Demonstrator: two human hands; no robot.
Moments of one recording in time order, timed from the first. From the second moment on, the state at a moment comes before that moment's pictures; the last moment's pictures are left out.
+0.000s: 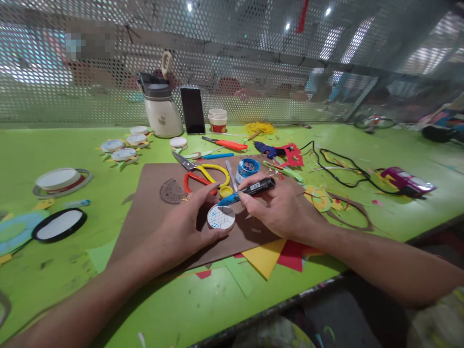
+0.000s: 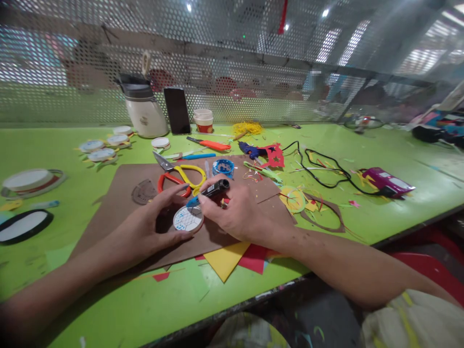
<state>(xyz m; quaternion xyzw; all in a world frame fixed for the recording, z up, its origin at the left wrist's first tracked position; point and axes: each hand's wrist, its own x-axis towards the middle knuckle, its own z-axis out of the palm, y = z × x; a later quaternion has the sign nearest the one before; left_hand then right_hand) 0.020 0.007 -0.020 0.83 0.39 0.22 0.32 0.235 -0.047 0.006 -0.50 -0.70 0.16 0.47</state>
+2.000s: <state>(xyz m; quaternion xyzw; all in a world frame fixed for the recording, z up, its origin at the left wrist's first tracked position) 0.020 0.006 -0.018 0.83 0.40 0.21 0.32 0.234 -0.050 0.016 -0.52 -0.71 0.16 0.45</state>
